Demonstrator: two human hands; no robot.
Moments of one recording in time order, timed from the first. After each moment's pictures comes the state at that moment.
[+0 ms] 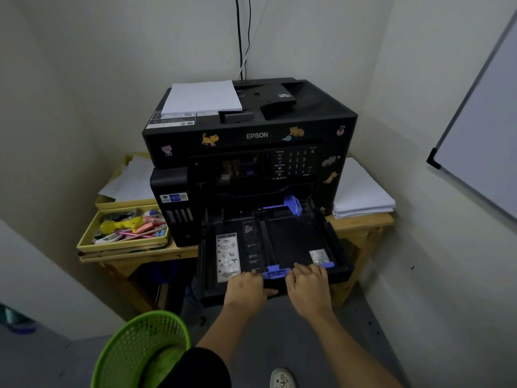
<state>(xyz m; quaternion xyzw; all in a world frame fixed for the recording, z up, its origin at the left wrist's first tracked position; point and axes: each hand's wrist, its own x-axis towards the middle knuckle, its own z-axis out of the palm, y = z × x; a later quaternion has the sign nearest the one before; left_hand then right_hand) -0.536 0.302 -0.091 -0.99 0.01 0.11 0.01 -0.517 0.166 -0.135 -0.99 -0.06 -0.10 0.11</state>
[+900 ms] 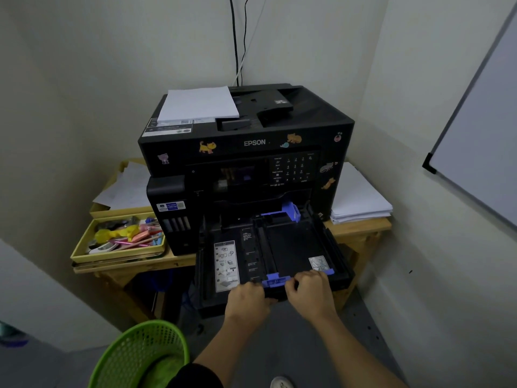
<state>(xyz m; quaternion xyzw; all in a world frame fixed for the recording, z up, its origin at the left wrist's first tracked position) -0.539 0.299 -0.091 -0.99 0.00 0.10 -0.03 -0.506 0.161 -0.127 -0.97 -0.06 -0.07 0.23</state>
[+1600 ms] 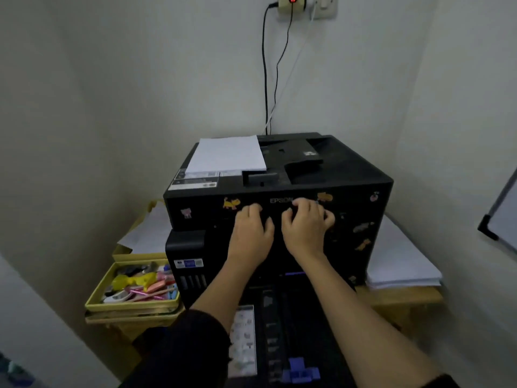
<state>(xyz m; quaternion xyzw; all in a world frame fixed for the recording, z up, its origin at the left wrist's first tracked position) -0.384 0.342 0.056 -0.93 -0.06 -0.24 -0.27 -0.334 0.246 0.030 -0.88 -0.05 -0.32 0.34</state>
